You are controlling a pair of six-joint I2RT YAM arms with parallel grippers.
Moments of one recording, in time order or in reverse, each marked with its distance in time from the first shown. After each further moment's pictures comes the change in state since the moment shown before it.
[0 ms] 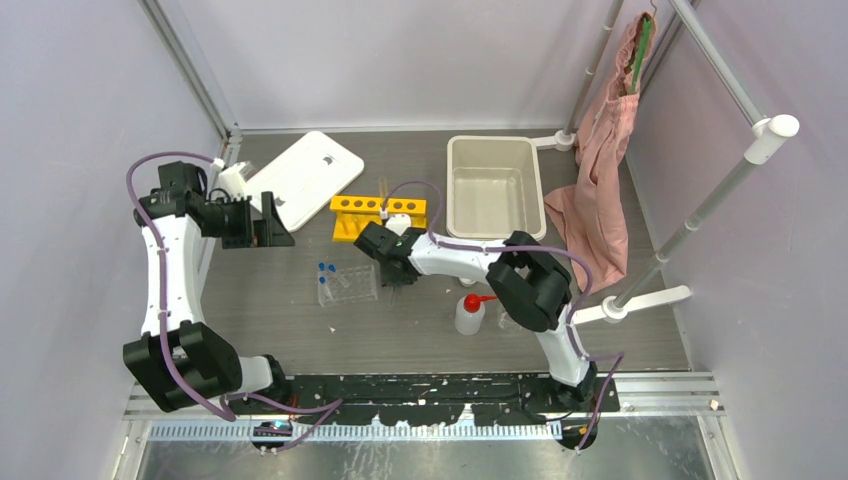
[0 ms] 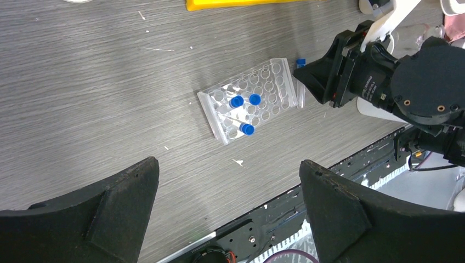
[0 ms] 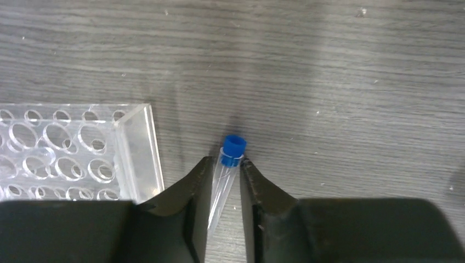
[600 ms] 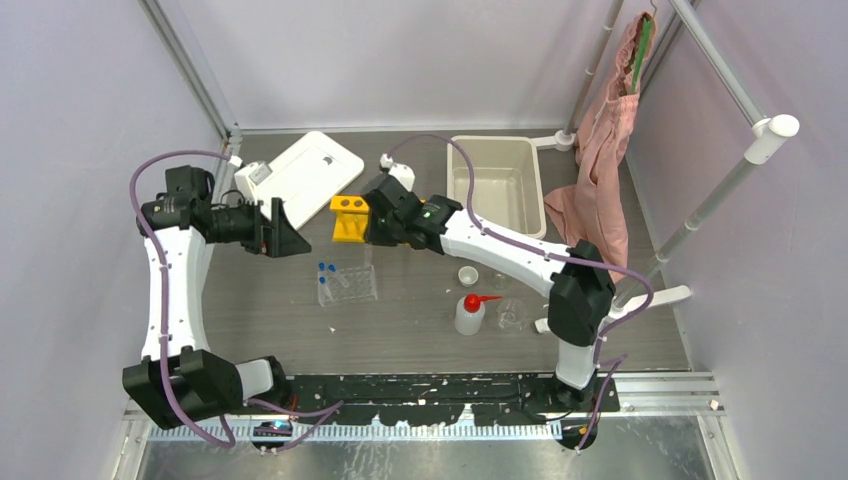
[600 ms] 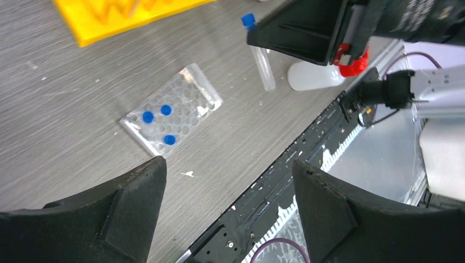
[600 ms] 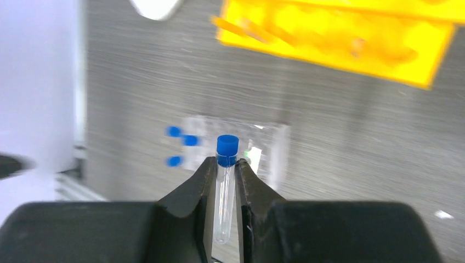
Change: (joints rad) left arm -0.058 -0.080 0.000 -0.087 0.254 0.111; right arm -0.039 -0.224 0.111 0.015 -0.088 0.011
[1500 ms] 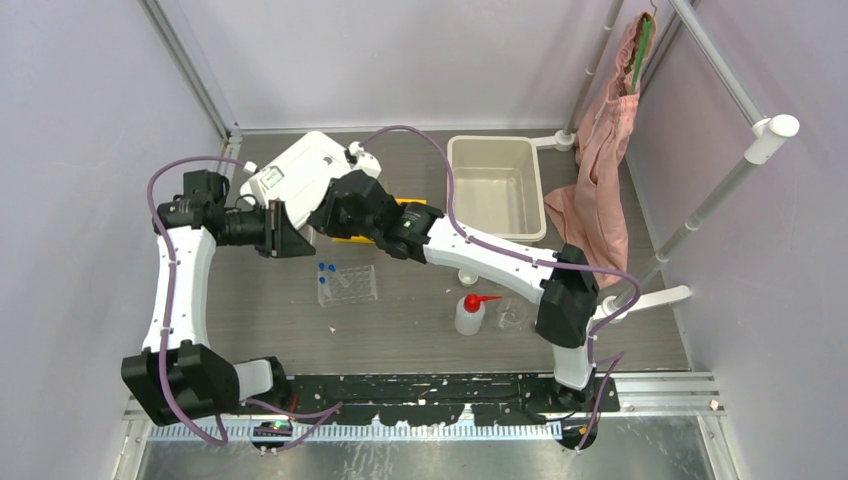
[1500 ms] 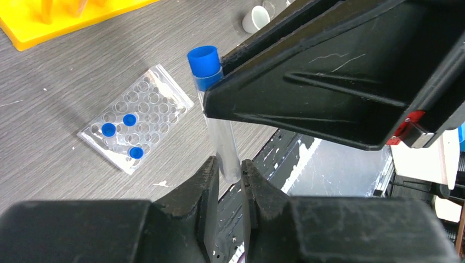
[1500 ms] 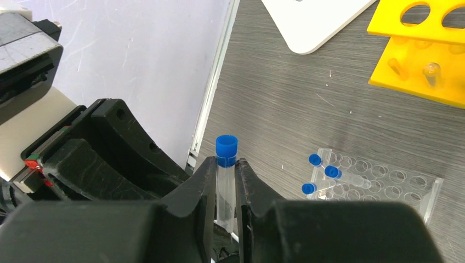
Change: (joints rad) left arm -0.078 0.000 -0.071 0.039 0.098 -0.037; right arm 0.114 0.046 0.165 0.305 -0.031 0.090
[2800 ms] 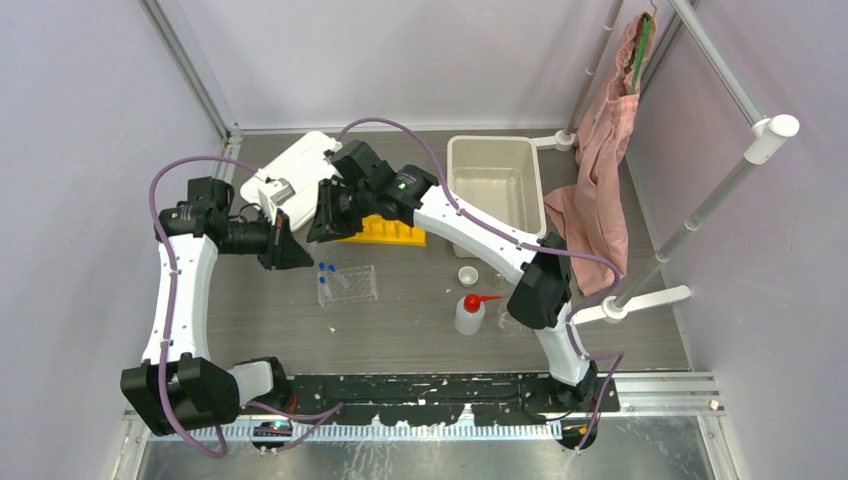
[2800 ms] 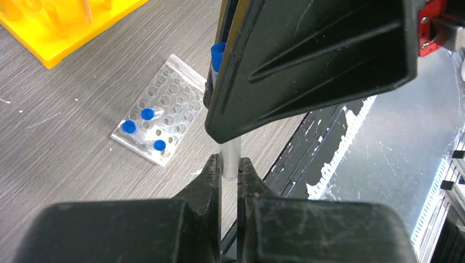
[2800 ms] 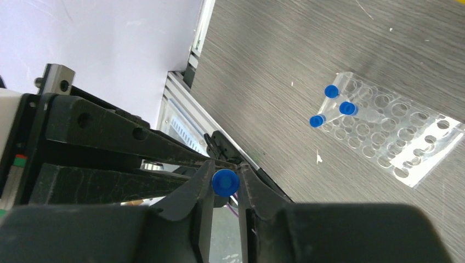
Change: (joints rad) left arm -0.024 -0.044 -0.026 -0.060 -0.052 0.287; right arm -0.108 0.187 0.372 -0.438 -0.504 -0.106
